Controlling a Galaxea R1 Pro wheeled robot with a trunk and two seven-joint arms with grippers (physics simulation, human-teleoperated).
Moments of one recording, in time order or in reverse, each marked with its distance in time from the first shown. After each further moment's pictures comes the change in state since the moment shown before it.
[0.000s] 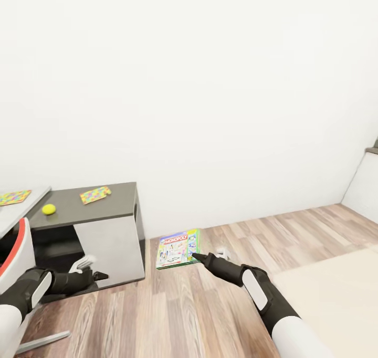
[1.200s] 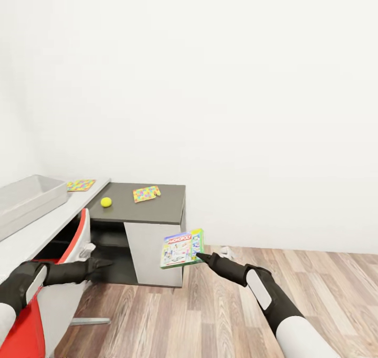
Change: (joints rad) left arm 0.008 0.026 -0.002 -0.098 -0.007 0.072 -0.383; right arm 0.000 -0.024 -0.004 -0.001 -0.005 0.001 0.001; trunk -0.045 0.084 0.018
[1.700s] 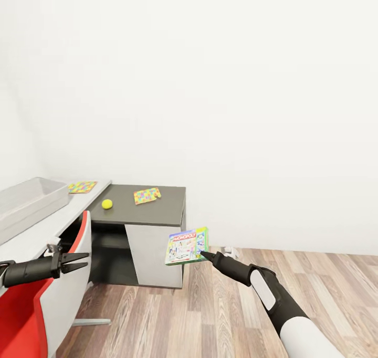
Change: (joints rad) left arm 0.024 0.162 0.001 -0.028 -0.002 -0.015 -0.487; right arm 0.003 -0.023 -0.008 0.000 -0.002 -0.037 0.008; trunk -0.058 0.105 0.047
